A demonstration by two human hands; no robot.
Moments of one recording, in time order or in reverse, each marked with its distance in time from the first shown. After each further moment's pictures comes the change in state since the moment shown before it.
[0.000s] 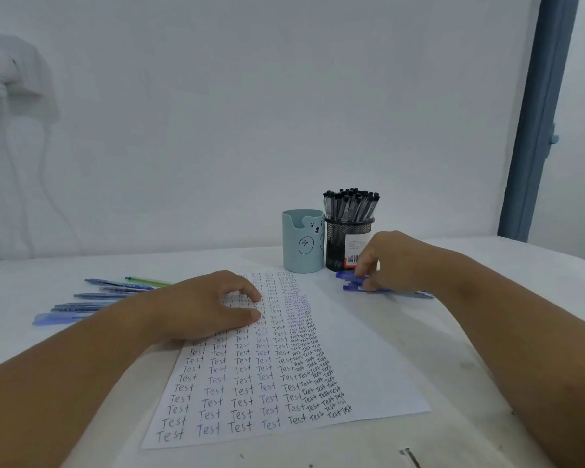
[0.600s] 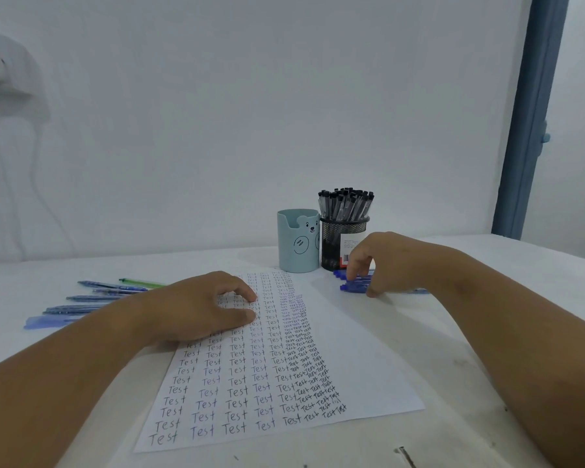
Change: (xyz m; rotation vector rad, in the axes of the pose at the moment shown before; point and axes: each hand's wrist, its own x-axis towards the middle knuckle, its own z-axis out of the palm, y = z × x) left_hand 0.001 0.000 0.001 -0.018 0.006 -0.003; right_hand -0.003 -0.001 -0.001 -0.017 -0.054 -0.024
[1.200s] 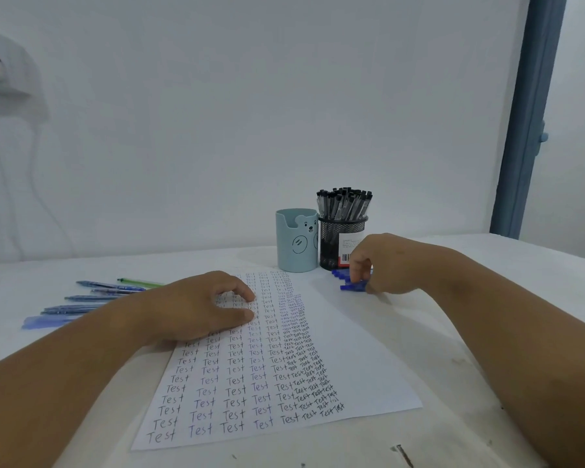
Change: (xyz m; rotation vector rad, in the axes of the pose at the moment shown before) left_hand 0.002 -0.003 0.001 0.009 0.012 0.015; right_hand 0.003 0.002 0.002 -0.015 -0.033 -0.015
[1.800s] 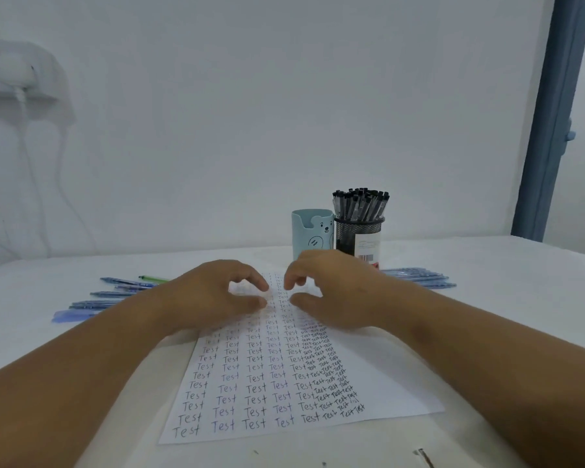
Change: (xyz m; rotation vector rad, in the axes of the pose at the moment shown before) left_hand -0.002 0.001 -0.006 -0.076 0.142 0.015; right_hand -0.002 -0.081 0.035 0.049 0.225 -0.393
